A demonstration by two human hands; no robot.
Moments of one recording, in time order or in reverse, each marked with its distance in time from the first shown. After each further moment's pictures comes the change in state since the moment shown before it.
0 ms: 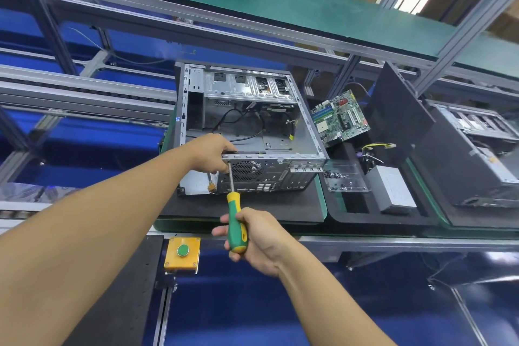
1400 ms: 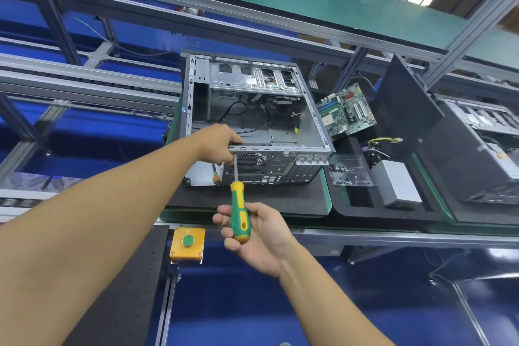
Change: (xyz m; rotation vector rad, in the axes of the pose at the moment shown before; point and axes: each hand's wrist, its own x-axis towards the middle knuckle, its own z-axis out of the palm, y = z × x) left_hand 0.001 0.000 0.001 0.001 0.041 0.004; right_hand 0.002 0.018 -0.001 0.423 -0.230 0.008
